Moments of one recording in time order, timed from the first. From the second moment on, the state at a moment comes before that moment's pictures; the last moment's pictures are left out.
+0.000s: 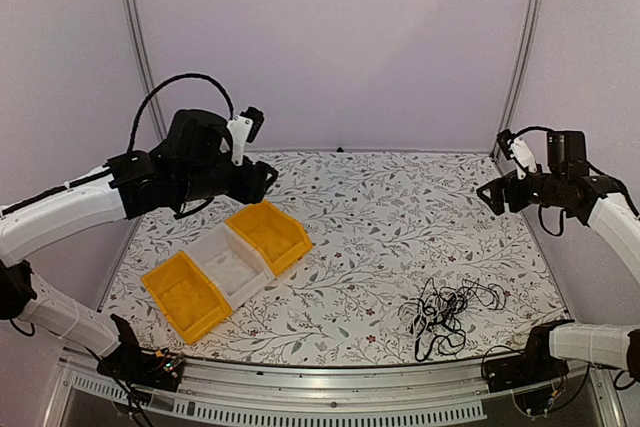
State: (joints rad) left arm -0.81 1.28 1.16 -0.39 -0.32 -0.16; right arm 0.07 1.03 0.91 -0.48 -0.23 -0.24
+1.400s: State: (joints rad) left arm -0.73 1.23 0.93 -1.06 -0.35 -1.43; right arm 0.06 1.00 0.90 -1.01 -0.64 -0.88
